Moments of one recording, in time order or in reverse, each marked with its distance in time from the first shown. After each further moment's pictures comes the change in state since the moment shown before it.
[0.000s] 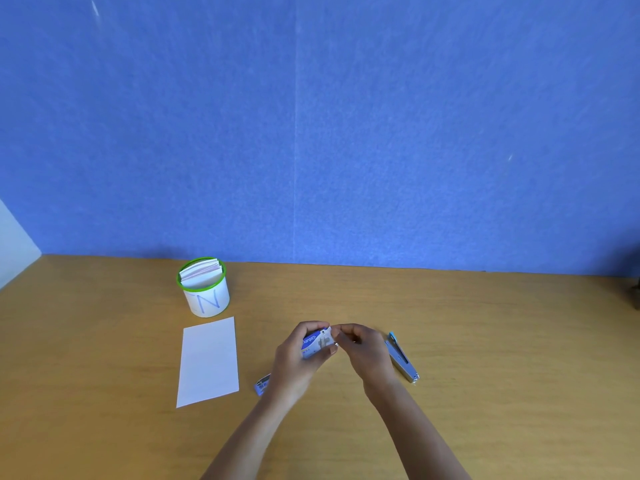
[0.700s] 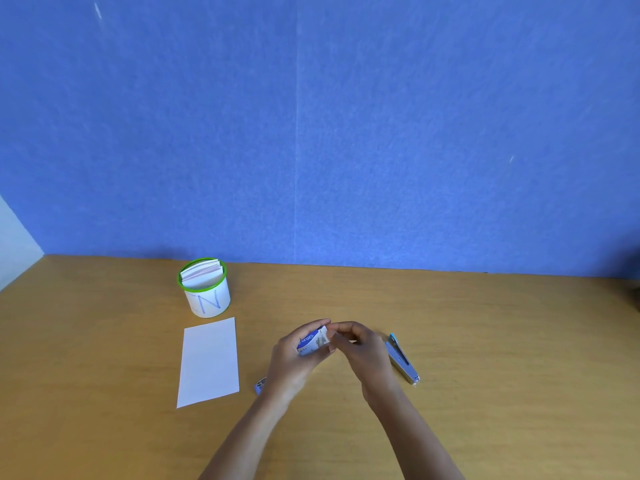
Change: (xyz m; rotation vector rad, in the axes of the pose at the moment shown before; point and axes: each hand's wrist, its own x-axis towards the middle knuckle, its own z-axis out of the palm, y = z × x) left_hand 0.001 0.006 -0.005 -0.101 -0.024 -0.051; right_hand -0.011 -0.006 0.001 0.106 -0.029 -0.055
